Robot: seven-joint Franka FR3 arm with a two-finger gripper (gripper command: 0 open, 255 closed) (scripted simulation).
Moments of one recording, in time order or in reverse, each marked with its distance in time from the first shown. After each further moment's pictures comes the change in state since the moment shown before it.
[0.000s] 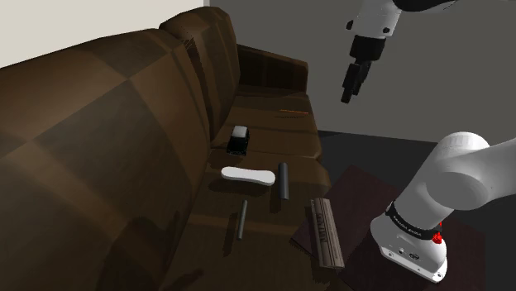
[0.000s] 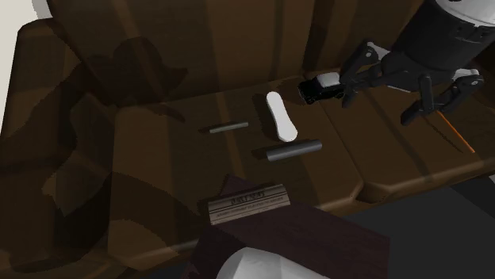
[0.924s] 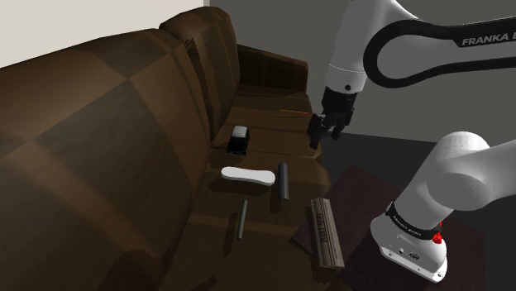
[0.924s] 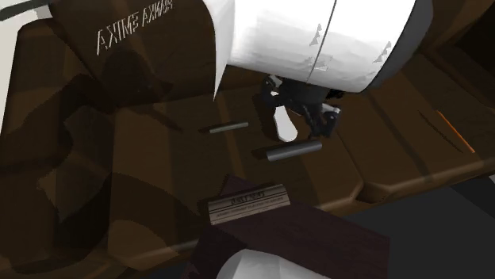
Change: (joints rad) arm 0.028 -0.022 0.321 -0.249 0.216 0.266 0.492
